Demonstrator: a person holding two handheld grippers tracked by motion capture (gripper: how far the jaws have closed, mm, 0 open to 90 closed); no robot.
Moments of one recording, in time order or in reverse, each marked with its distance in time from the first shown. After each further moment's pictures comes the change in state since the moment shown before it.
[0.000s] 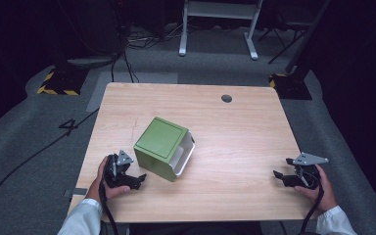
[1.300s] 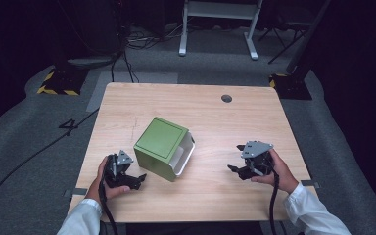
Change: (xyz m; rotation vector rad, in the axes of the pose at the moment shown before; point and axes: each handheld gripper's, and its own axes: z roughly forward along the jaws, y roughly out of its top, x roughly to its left) left arm 0.000 0.000 0.000 -0.001 -0.002 0.003; right arm 0.110 0.130 0.034 -0.047 0.173 -0.383
